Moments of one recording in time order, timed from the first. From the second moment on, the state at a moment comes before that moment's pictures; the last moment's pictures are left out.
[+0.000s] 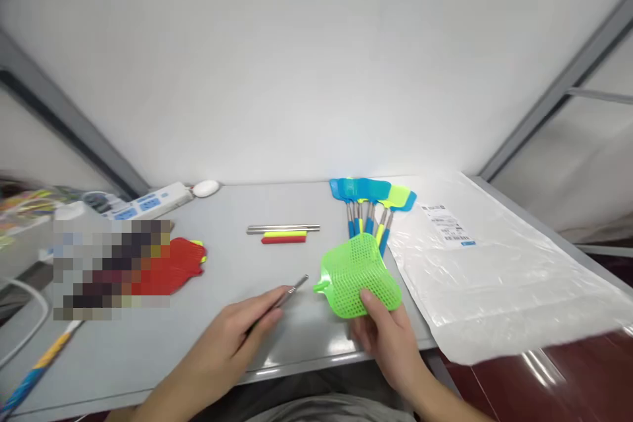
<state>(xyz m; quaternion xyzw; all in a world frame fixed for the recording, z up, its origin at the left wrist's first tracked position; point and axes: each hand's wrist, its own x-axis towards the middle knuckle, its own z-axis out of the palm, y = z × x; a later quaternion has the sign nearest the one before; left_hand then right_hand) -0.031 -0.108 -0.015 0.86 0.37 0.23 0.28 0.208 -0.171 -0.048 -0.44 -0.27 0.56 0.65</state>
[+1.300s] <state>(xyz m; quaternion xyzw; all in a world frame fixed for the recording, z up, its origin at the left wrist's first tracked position) -0.036 -0.109 -0.027 0.93 0.27 0.23 -0.11 0.226 -0.168 -0.050 -0.47 -0.34 0.58 0.57</state>
